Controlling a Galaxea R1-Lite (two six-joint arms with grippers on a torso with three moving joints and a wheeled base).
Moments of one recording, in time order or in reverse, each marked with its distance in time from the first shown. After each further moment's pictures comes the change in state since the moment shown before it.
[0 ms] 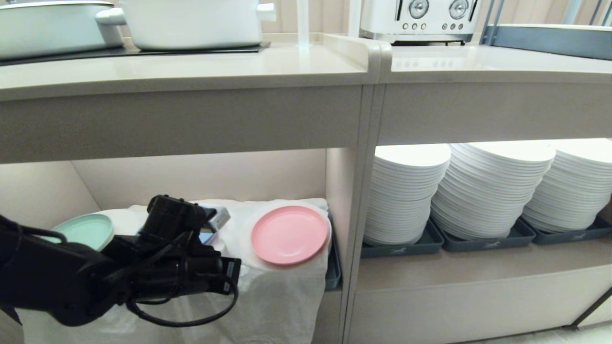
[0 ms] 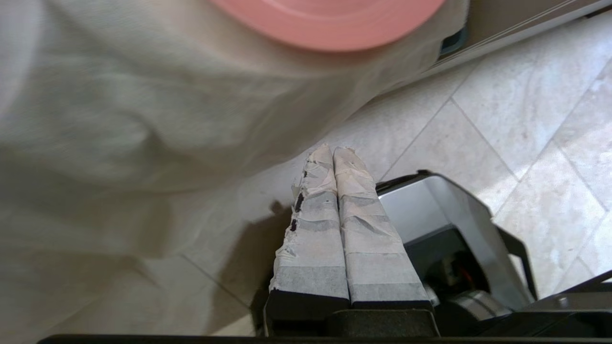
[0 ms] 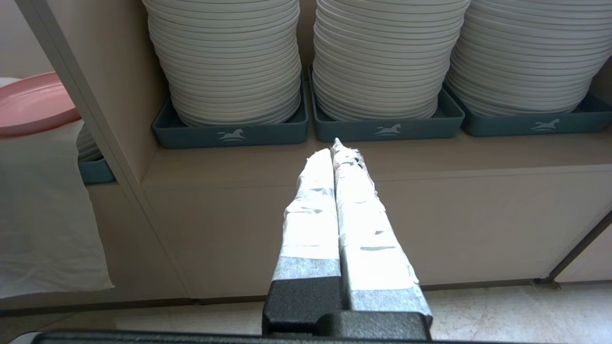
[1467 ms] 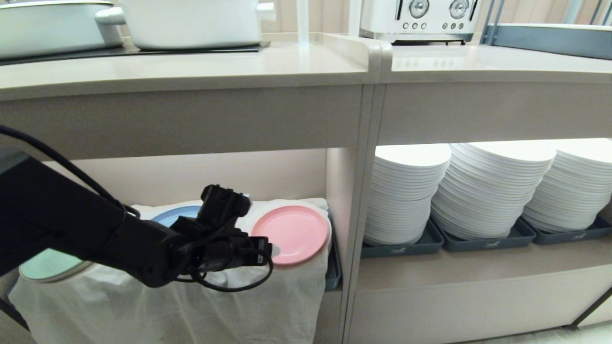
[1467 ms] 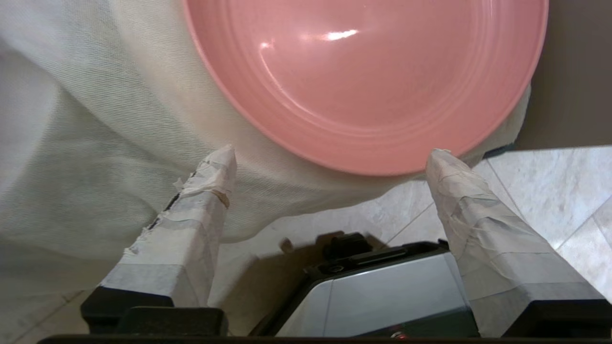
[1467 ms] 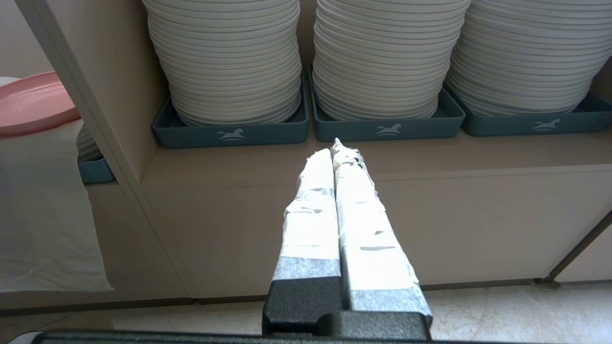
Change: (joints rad) left arm -0.069 0.211 -0.208 -0.001 0.211 -0.128; right arm 0.000 0.000 0.000 0.000 0.000 0.000
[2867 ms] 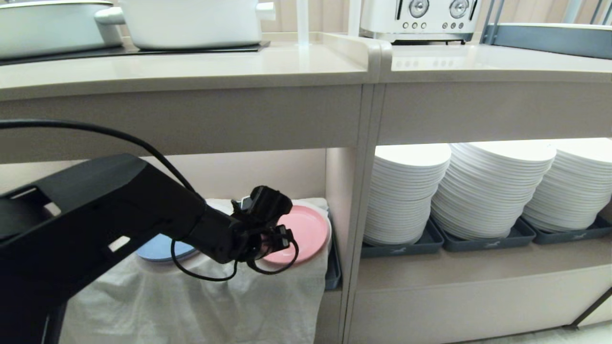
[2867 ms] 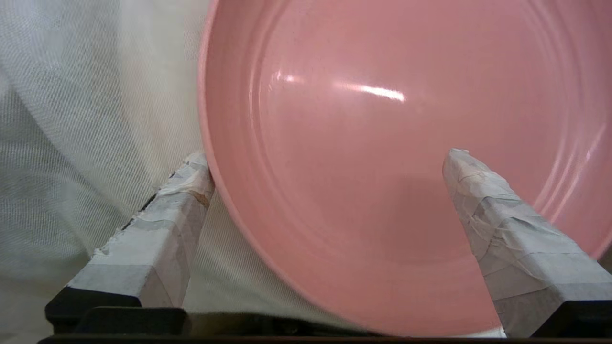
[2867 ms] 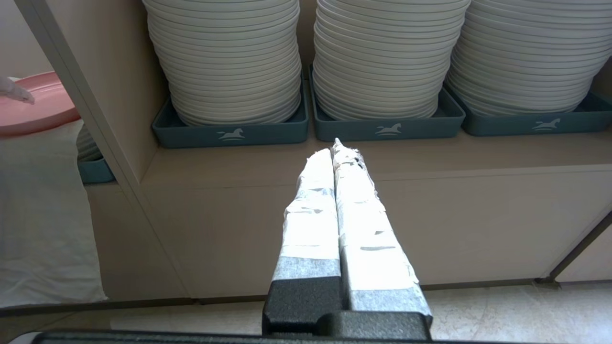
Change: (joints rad) left arm -0.064 0.236 -0.300 0.147 0.290 -0.336; right arm 0.000 0.000 0.000 0.000 0.000 0.000
